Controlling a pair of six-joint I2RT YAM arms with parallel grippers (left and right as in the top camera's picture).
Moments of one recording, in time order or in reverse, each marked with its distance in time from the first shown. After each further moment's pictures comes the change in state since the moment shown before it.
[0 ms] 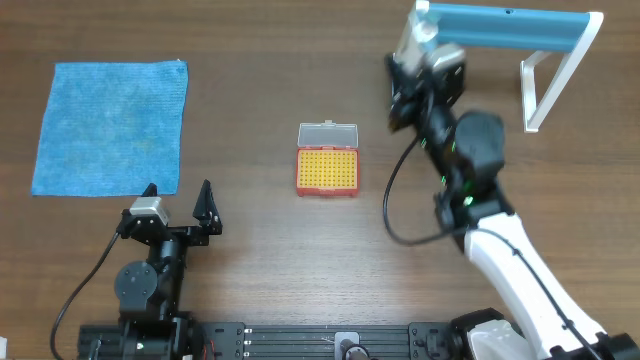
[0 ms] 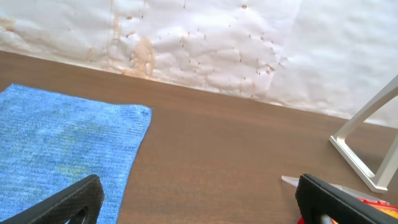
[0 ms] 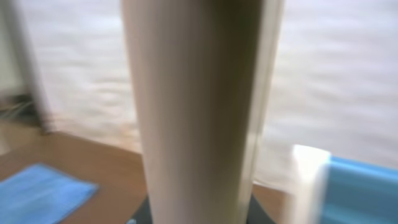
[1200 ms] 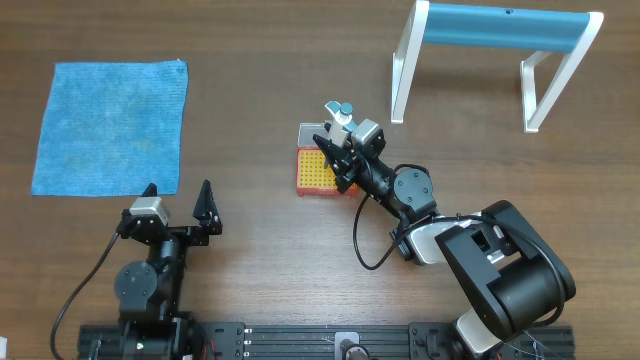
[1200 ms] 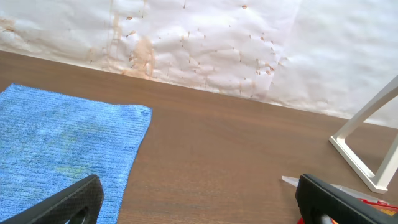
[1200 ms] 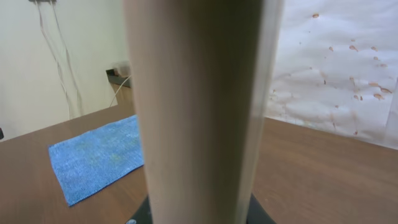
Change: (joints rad) left arm 0.000 0.000 0.000 0.000 0.000 0.000; right arm 0.203 0.521 -0.249 0.702 -0.143 0.082
